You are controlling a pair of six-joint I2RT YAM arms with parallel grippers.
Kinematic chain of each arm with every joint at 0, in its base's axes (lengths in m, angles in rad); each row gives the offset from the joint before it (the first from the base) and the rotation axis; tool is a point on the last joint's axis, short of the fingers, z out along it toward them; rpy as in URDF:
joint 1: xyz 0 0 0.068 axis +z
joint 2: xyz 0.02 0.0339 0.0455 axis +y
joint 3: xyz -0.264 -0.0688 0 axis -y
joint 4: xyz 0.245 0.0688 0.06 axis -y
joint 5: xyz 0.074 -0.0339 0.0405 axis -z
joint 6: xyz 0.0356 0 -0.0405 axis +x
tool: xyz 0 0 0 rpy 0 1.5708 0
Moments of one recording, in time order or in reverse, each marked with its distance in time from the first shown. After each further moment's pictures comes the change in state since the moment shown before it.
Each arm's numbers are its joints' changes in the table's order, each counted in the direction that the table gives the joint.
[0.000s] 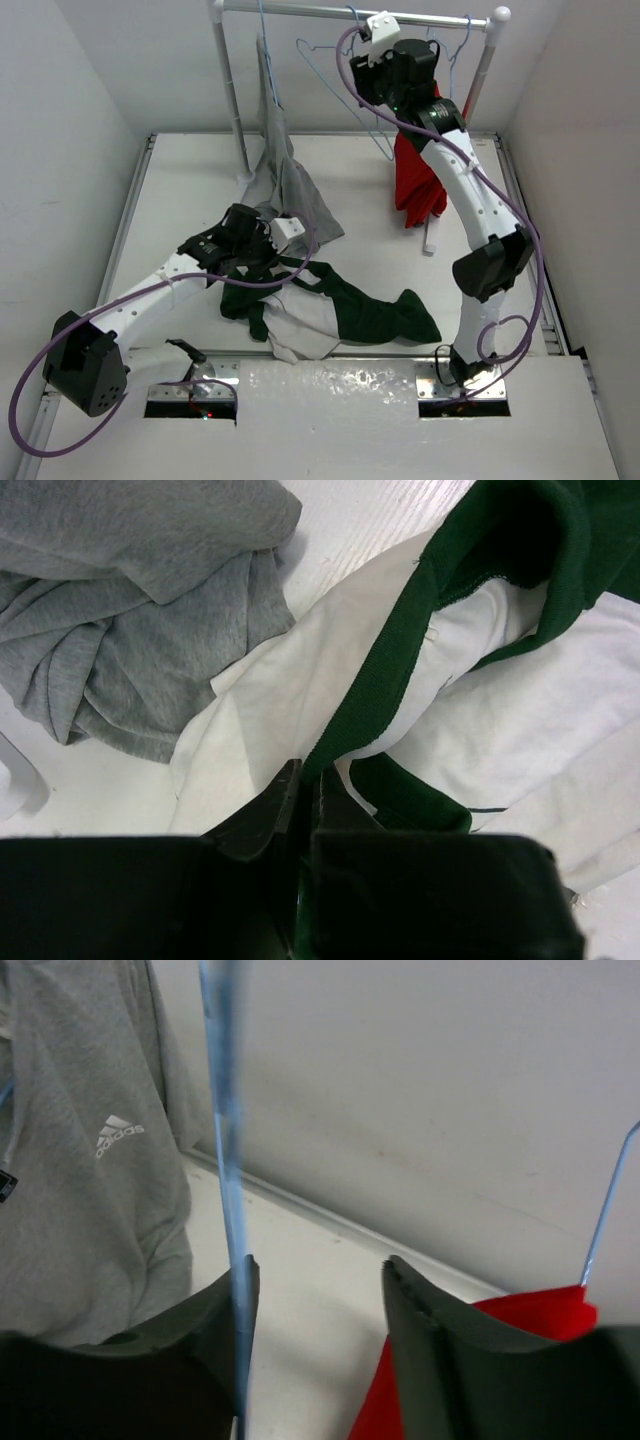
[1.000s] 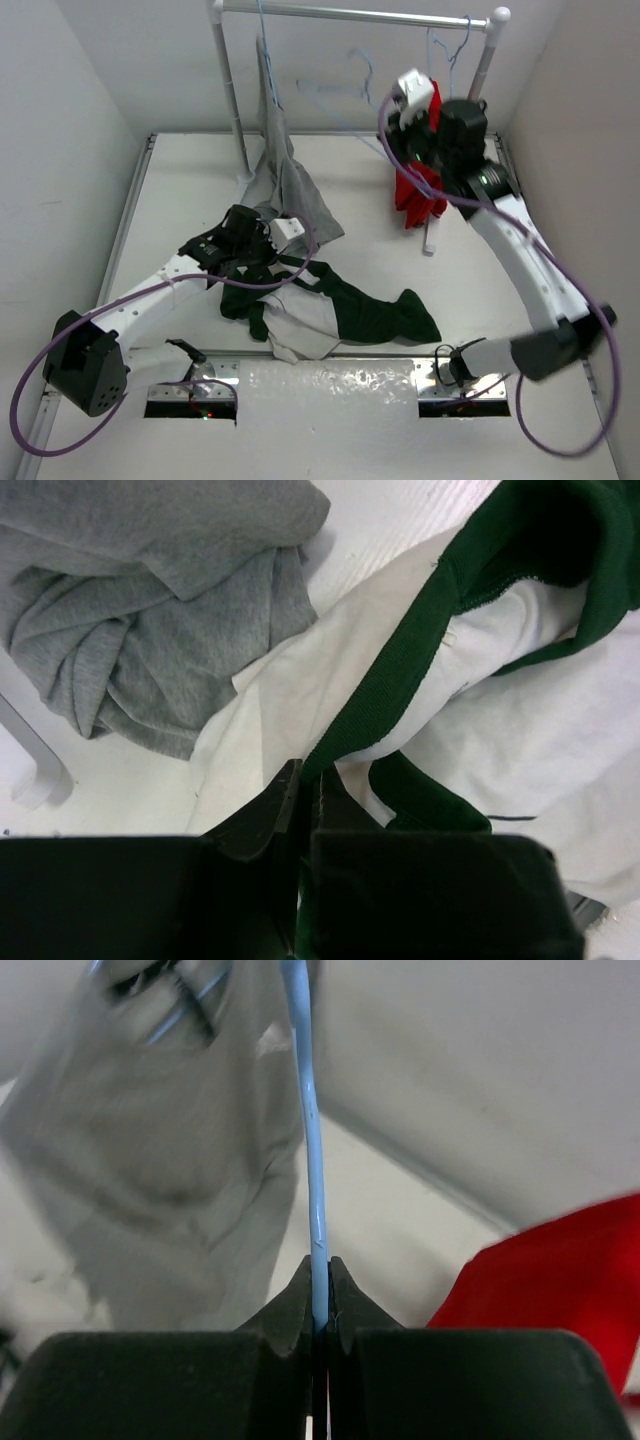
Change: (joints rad) left arm 0.000 0.000 -0.020 0.030 -0.043 0.019; right arm -0.035 -0.441 -0.536 0.084 -0.288 0.052
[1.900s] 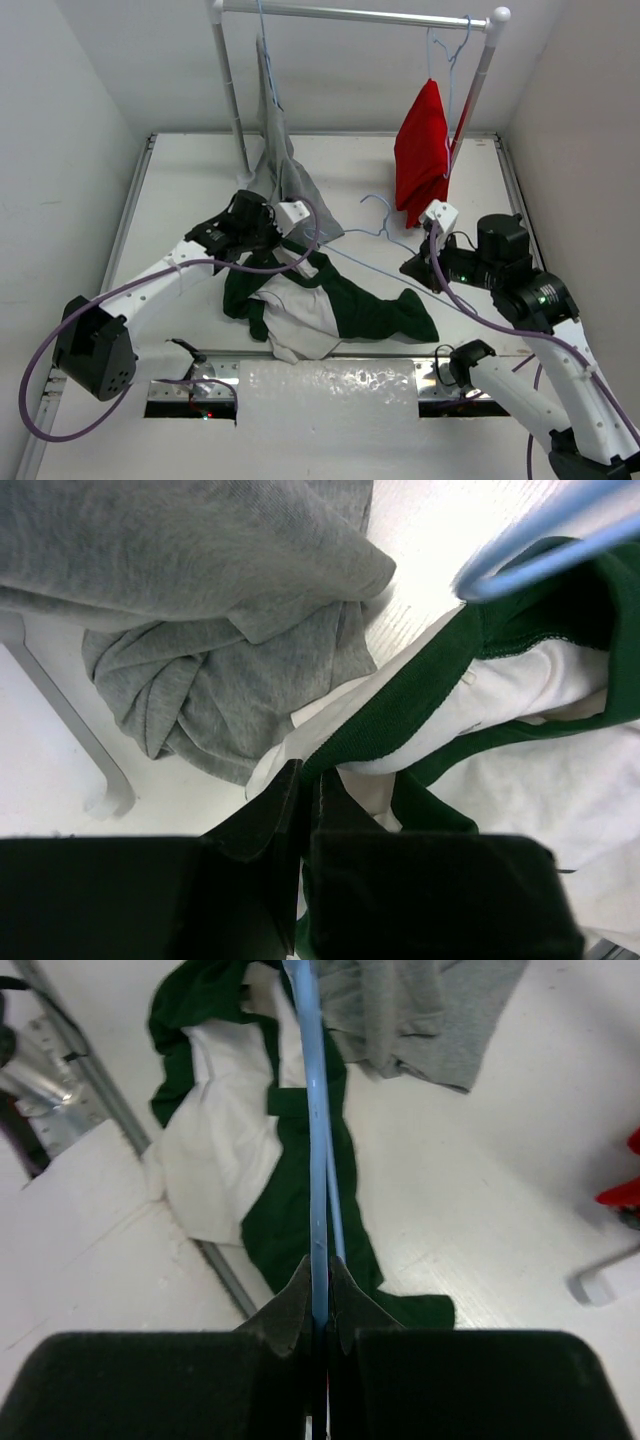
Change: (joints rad) left arm 0.002 0.082 0.110 0.026 -0.063 0.002; right arm 0.020 -0.774 -0.687 -0.455 -0.311 0.022
